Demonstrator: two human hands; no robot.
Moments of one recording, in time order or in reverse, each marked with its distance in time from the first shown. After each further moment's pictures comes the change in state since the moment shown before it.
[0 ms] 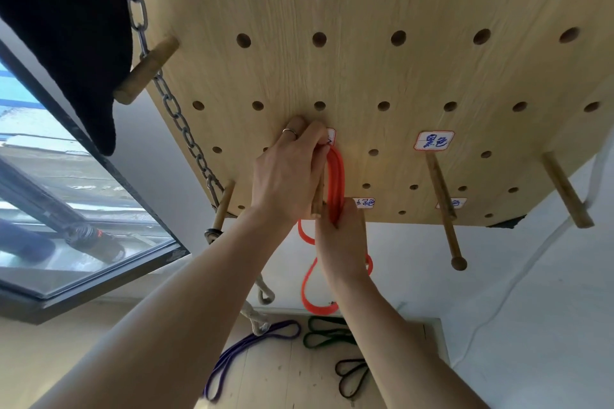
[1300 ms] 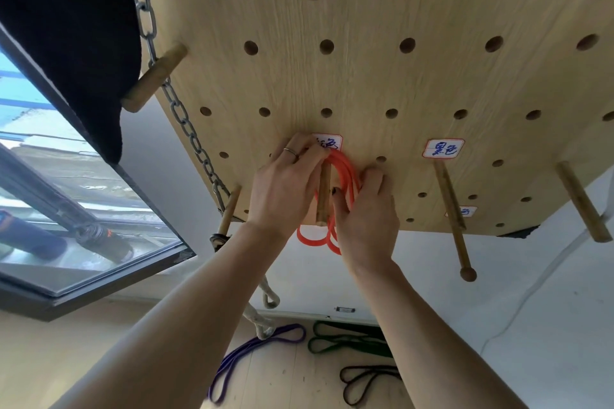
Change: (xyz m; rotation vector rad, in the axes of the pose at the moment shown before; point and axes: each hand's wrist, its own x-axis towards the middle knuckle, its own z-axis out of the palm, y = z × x) left_hand -0.010 -0.021 0.007 0.011 0.197 0.243; right_hand 0.042 -0.001 -0.010 -0.602 0.291 -0.353
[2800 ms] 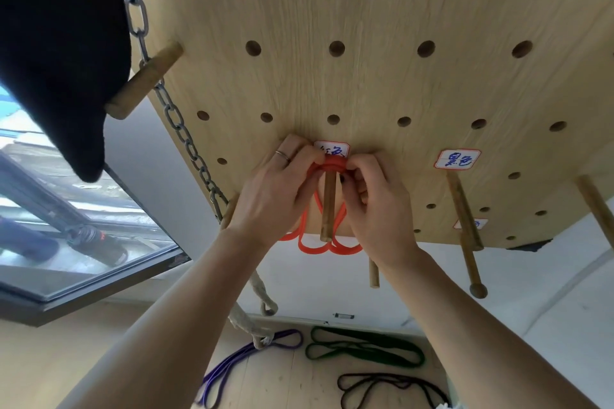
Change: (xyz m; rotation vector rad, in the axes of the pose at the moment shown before) left_hand 0.001 -0.026 -0.002 -0.174 -0.137 0.018; right_hand 0.042 0.013 -0.005 0.316 0.032 -0.521
